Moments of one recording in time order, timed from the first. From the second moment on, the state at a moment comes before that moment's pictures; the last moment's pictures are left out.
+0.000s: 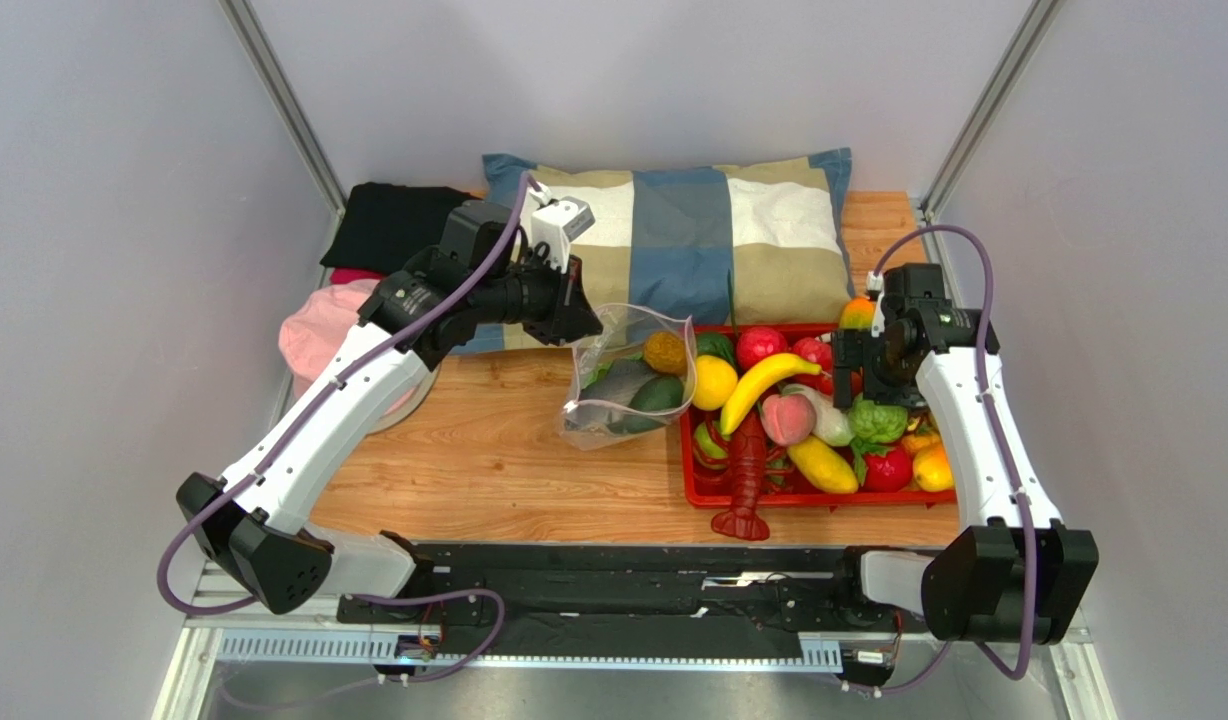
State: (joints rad) left arm -0.58 1.34 1.48 -0.73 0.41 -0.18; right arm -0.03 1.24 1.16 -1.12 0.13 0.00
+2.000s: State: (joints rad) left arm -0.52 1.48 1.57 -0.74 0.59 -0.25; right arm 0.55 1.21 1.43 -0.40 -0.73 -0.06
